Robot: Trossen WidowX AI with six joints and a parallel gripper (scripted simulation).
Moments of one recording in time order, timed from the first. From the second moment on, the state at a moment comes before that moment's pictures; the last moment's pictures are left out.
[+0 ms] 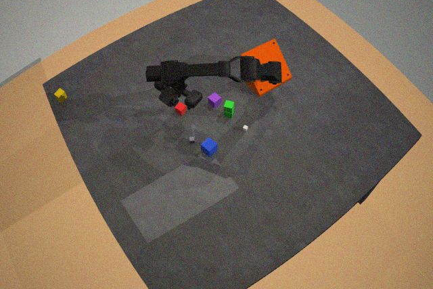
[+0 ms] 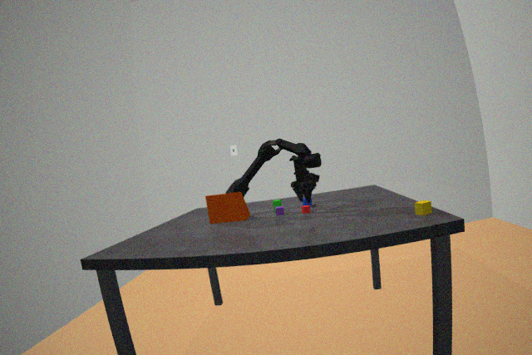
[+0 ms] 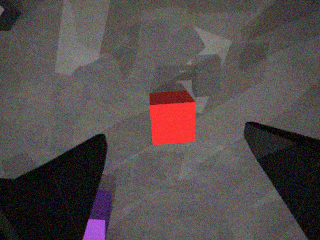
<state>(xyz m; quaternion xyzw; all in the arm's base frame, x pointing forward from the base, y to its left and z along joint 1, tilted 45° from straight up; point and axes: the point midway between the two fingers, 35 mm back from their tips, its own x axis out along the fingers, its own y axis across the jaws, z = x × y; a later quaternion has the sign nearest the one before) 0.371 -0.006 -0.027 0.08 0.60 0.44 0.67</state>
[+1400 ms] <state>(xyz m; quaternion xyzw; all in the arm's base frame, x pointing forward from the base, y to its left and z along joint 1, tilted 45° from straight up) 0.366 0.021 -0.056 0.08 0.60 0.44 0.67</state>
